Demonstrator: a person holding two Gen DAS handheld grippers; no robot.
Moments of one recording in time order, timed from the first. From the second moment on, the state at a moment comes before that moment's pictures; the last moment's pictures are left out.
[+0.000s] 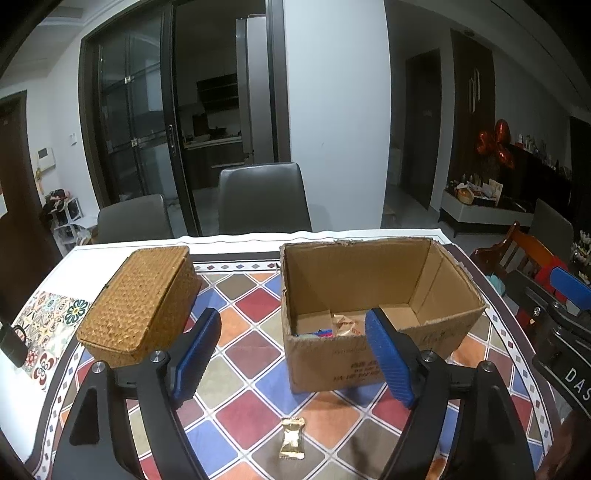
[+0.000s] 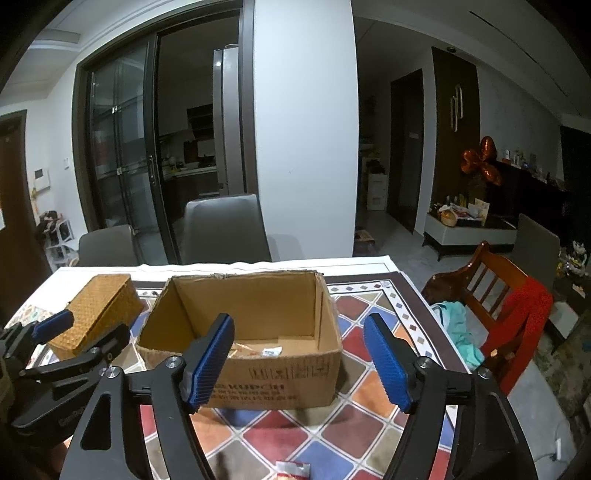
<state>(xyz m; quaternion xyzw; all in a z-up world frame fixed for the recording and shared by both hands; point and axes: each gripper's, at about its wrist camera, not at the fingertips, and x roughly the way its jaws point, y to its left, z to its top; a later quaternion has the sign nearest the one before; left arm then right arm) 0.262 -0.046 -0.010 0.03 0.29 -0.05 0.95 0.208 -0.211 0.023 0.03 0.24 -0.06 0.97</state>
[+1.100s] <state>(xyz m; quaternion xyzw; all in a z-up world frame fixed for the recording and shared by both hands) 0.237 -0.036 -0.058 0.04 0.33 -0.05 0.94 0.180 -0.201 -0.020 0.03 0.28 -0.09 0.96</state>
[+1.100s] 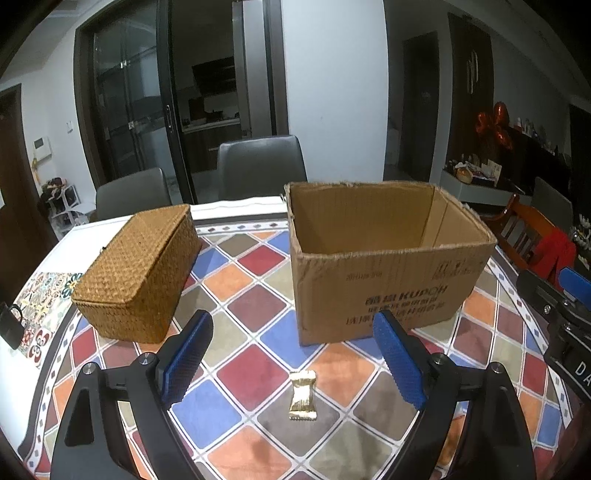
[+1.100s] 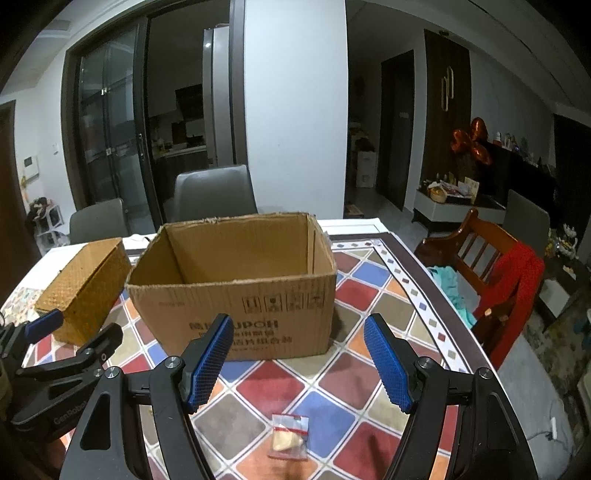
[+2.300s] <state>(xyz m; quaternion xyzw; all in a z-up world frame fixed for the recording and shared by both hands) 0.244 -0.030 -0.149 0.06 0.40 -0.06 0.91 0.176 -0.191 -0.114 0.06 0.37 -0.10 0.92</state>
